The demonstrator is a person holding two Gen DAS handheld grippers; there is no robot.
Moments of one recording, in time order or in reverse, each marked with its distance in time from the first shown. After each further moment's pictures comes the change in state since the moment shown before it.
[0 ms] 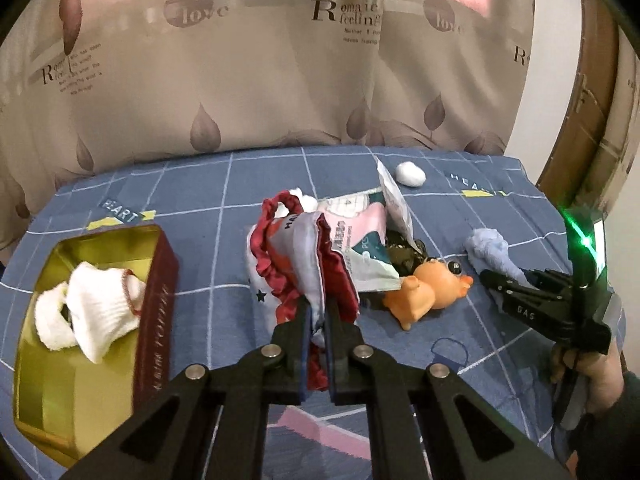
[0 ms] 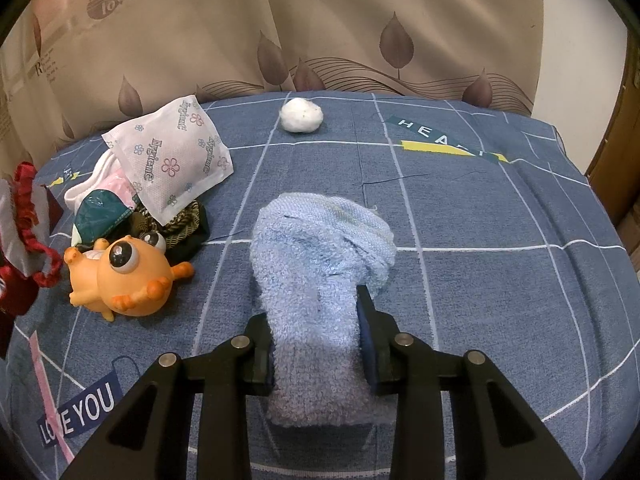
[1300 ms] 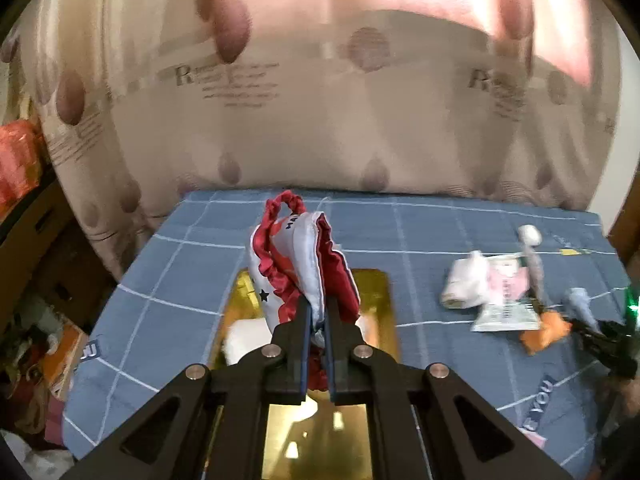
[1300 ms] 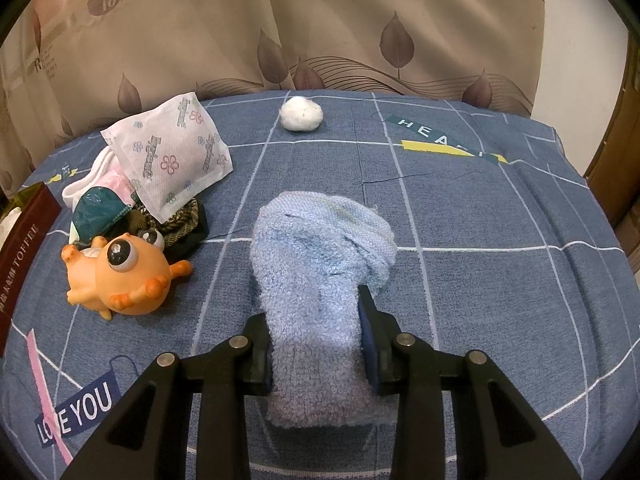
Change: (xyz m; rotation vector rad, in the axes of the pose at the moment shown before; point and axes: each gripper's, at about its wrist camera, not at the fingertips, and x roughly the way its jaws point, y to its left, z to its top) left arm -0.085 0.159 0.024 -0.127 -0.055 0.307; right arm 0.000 0.004 -0.002 -0.008 0.005 -0.024
